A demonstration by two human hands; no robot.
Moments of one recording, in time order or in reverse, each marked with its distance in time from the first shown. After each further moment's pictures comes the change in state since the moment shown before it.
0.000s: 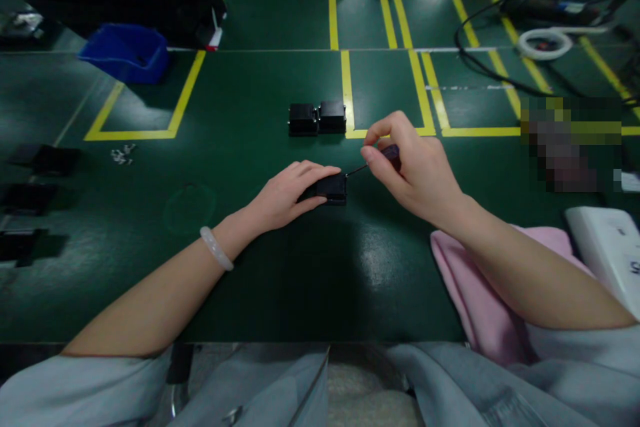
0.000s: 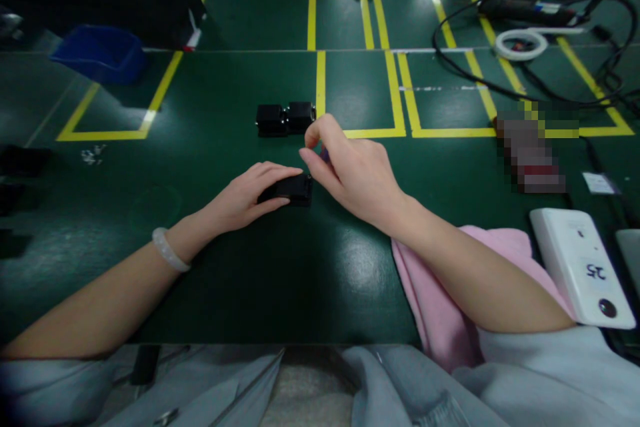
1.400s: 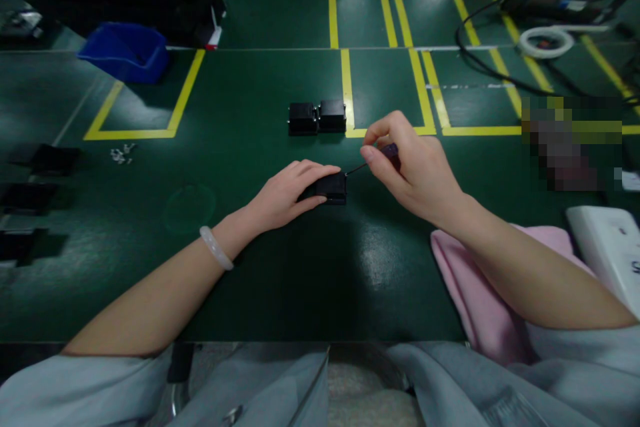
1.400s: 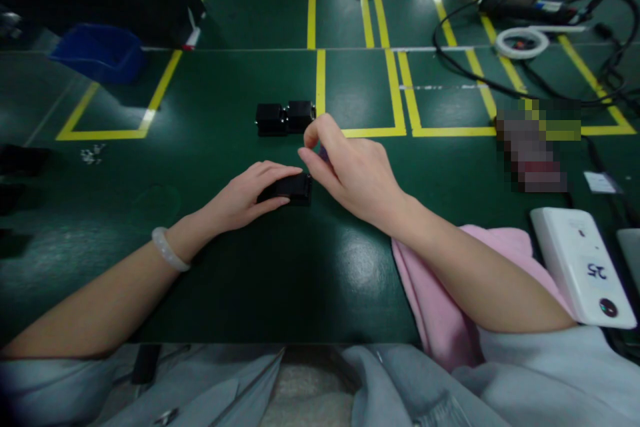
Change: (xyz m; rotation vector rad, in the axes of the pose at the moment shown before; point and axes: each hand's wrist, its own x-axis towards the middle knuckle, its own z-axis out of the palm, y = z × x) left_hand 0.000 0.000 -0.001 0.013 0.009 0.006; right_hand 0.001 -0.001 -0.001 0.009 -0.001 -0.023
